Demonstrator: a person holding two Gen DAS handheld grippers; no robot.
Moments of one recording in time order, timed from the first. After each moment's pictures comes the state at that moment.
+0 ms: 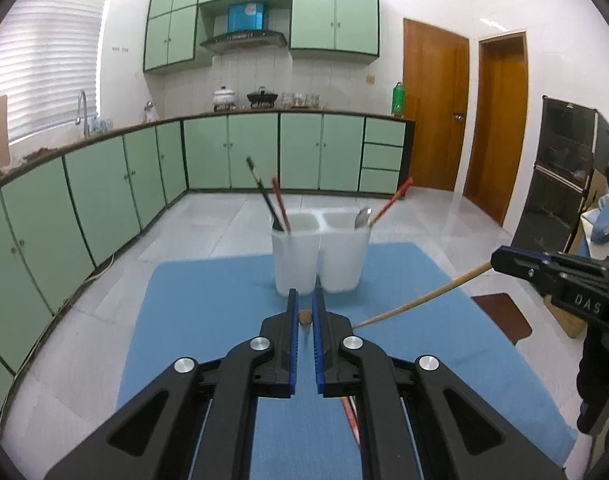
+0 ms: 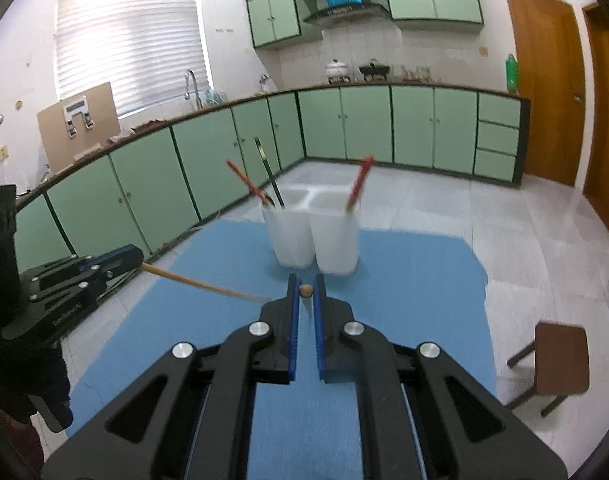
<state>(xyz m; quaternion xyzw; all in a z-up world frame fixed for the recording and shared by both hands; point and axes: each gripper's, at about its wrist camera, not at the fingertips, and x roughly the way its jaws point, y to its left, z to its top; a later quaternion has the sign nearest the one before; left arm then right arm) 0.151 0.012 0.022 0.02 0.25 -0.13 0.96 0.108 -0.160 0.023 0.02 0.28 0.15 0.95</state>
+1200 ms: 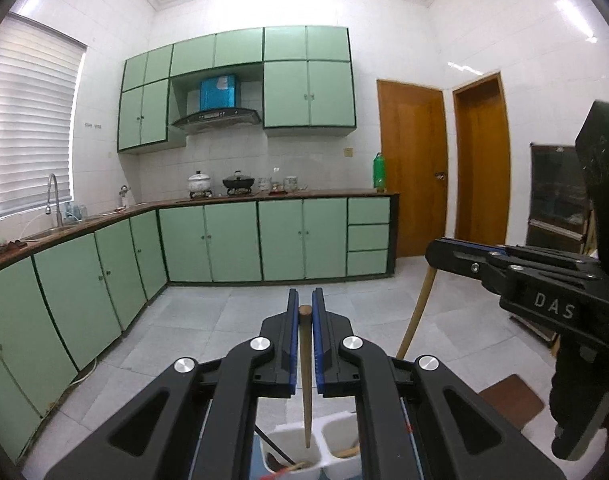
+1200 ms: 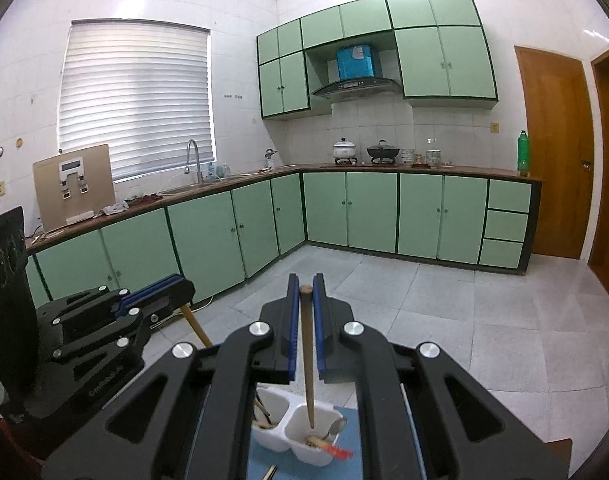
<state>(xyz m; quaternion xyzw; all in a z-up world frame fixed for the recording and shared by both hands) 0.318 -0.042 0.153 0.04 0.12 -0.16 0.98 0.297 -0.168 0.163 0.02 0.16 0.15 0.97</state>
